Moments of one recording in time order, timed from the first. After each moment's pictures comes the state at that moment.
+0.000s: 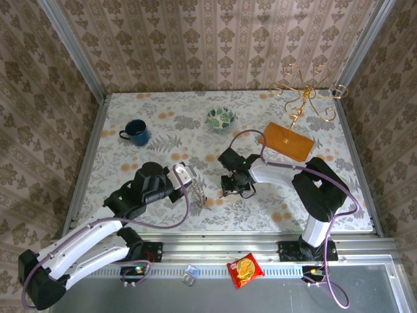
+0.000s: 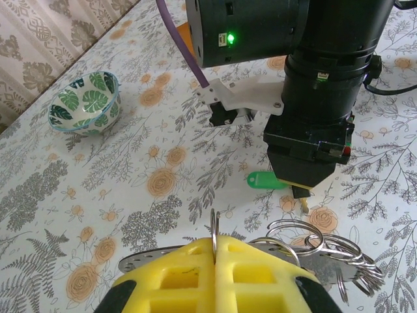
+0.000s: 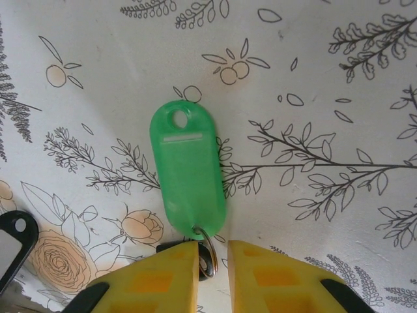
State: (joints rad) left arm -0.81 0.76 0.59 -0.32 0.13 0.35; right arm 0.73 1.76 1.02 -0.55 -0.13 0.62
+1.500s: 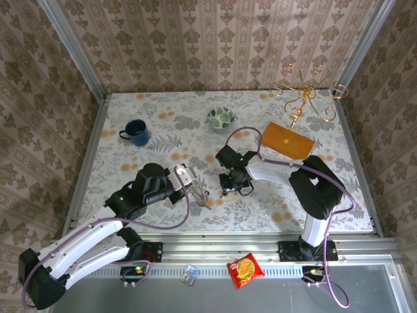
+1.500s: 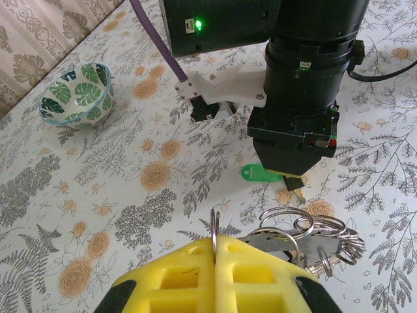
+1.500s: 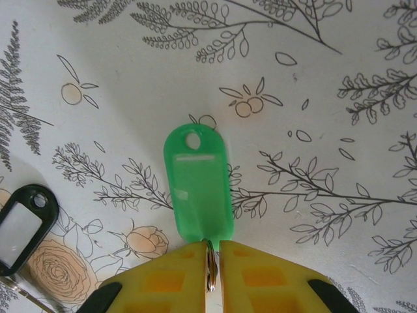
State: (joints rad) left arm -0.81 0.76 0.58 -0.32 0.13 0.35; right arm 0.73 1.79 1.09 -0.60 -0.11 0.55
